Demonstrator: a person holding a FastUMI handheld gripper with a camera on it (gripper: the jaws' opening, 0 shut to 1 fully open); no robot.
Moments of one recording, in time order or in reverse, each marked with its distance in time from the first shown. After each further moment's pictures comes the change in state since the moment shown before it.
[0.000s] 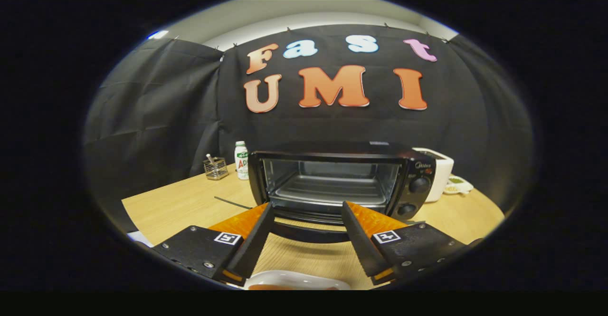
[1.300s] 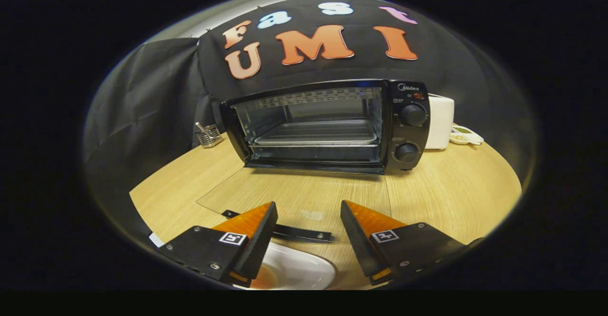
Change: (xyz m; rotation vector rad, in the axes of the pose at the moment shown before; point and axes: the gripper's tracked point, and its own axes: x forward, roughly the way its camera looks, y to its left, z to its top) arm -0.007 -0.044 -0.075 0.082 0.256 0.012
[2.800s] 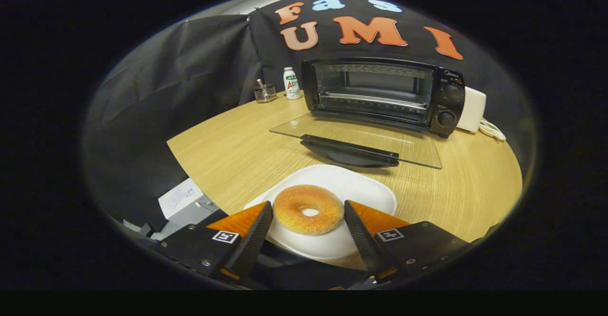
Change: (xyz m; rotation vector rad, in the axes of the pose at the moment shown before) arm -0.085 0.066 -0.102 -0.237 0.201 0.198
